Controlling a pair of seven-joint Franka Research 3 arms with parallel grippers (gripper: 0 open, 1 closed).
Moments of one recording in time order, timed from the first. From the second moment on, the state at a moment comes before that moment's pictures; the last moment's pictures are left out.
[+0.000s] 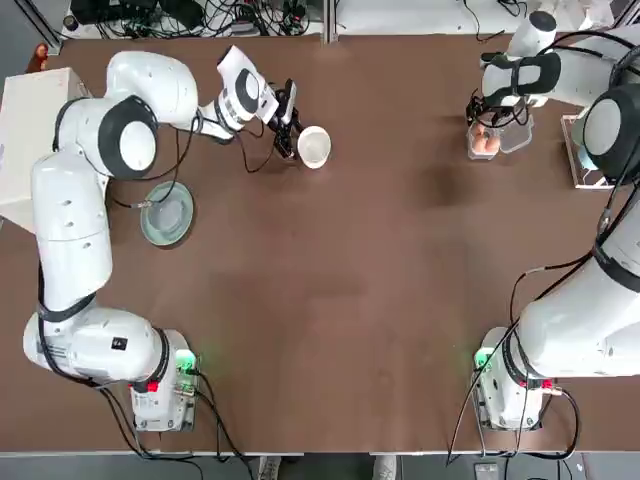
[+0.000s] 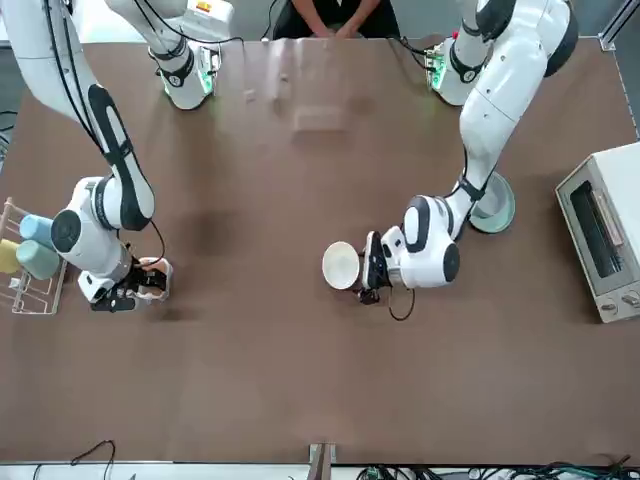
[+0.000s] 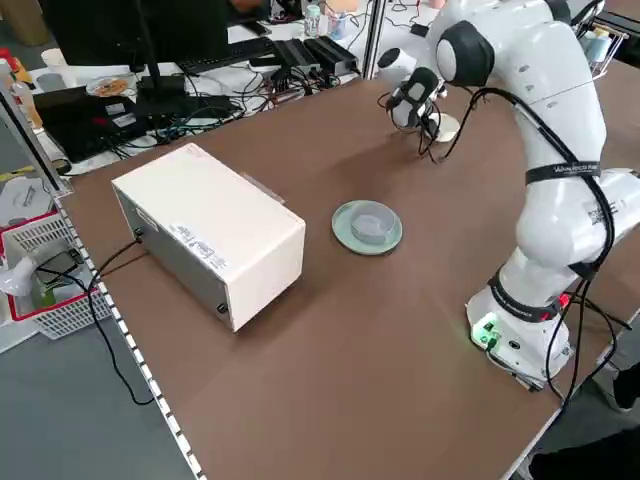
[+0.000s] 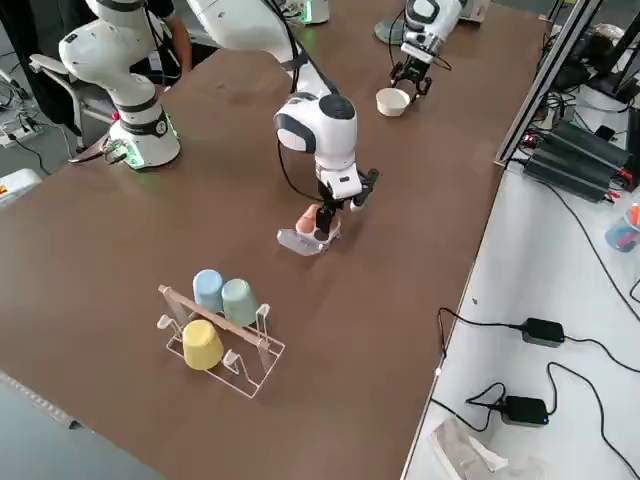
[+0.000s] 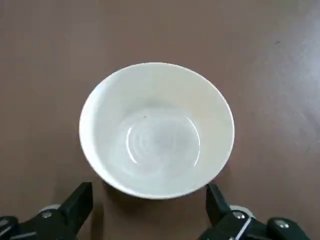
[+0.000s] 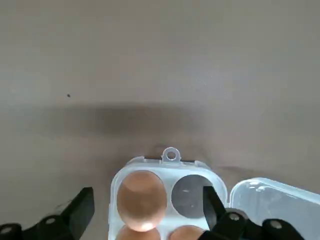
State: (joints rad) left arm -0.14 0.83 -0.40 -1.66 -0.60 2.47 1.81; right arm -0.09 0.48 0.05 -2.00 -0.02 2.53 -0.07
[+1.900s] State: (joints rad) left arm -0.15 0.83 -0.42 -1.68 -0.60 2.49 1.81; right arm -0.09 0.48 0.04 -2.02 -0.02 2.54 -0.04
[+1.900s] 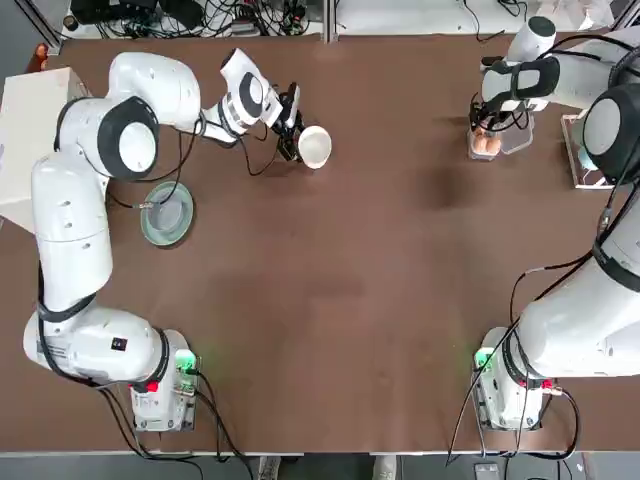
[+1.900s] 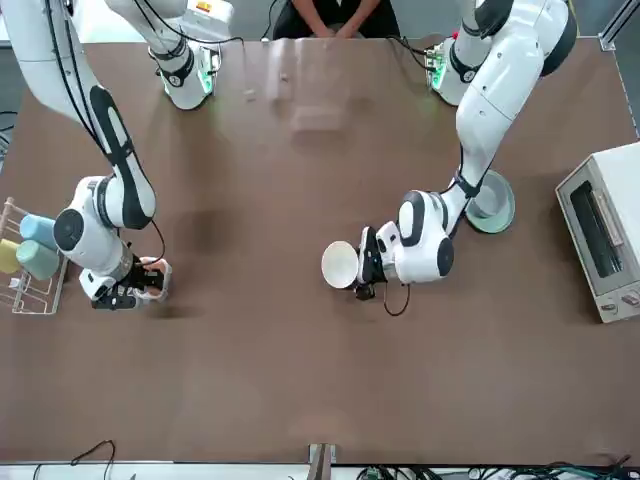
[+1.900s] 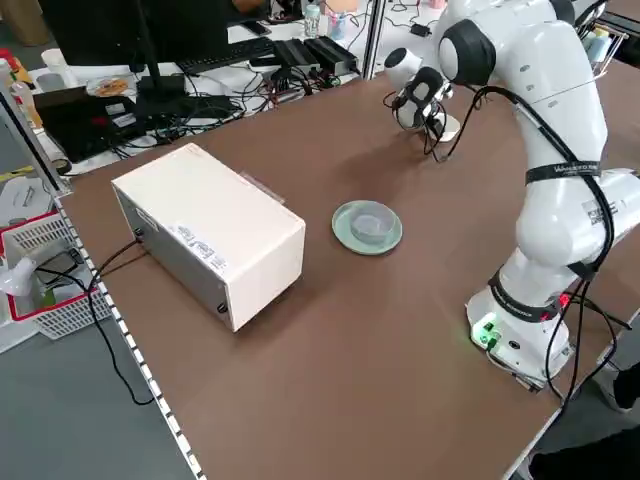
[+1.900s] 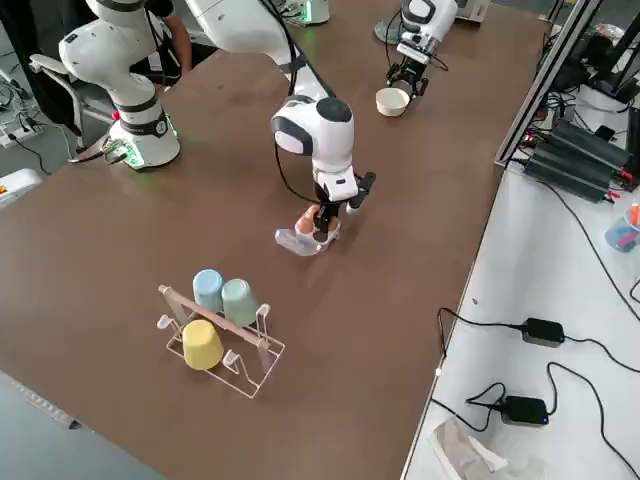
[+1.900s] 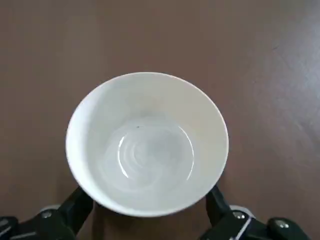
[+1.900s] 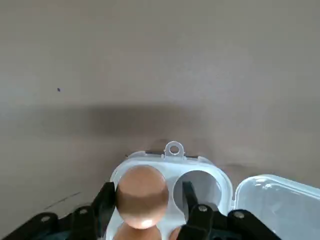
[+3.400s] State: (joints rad) left arm -0.15 0.83 -0.42 -1.69 -0.60 2.49 1.81; right arm 0.07 0.47 0.06 -1.81 0.22 2.33 0.11
